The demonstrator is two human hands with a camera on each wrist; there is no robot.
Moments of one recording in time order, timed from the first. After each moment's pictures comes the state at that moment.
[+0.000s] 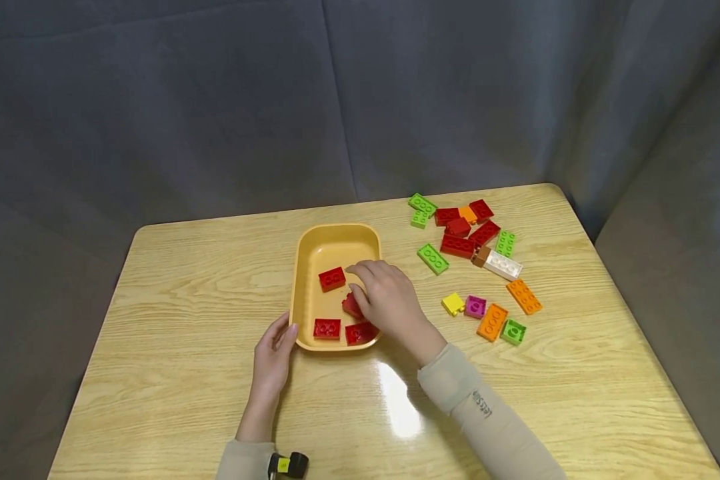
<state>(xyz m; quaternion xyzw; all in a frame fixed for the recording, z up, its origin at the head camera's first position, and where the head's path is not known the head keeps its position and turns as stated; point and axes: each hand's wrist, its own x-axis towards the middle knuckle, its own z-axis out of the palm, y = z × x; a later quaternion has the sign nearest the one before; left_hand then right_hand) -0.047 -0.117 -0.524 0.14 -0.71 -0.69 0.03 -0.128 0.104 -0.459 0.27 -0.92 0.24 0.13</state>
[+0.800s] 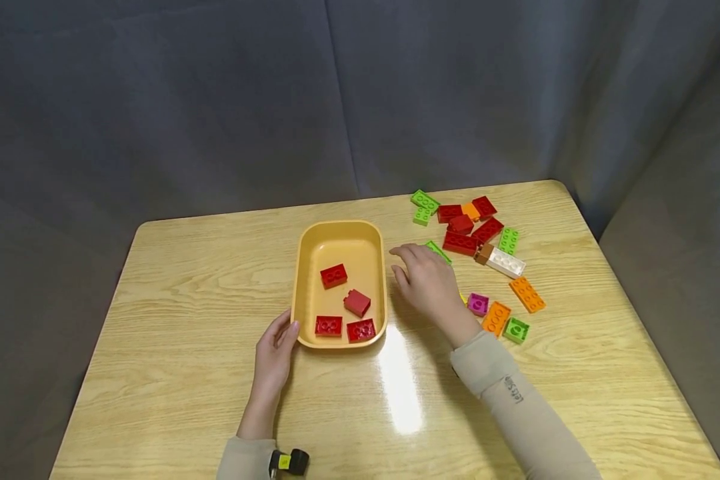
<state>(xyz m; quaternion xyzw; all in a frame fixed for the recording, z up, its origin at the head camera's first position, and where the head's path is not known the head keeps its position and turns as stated) -0.047 -0.117 -0.523 0.14 -0.71 -0.68 0.01 -0.150 0.160 -0.466 0.22 -0.94 0.21 0.14</state>
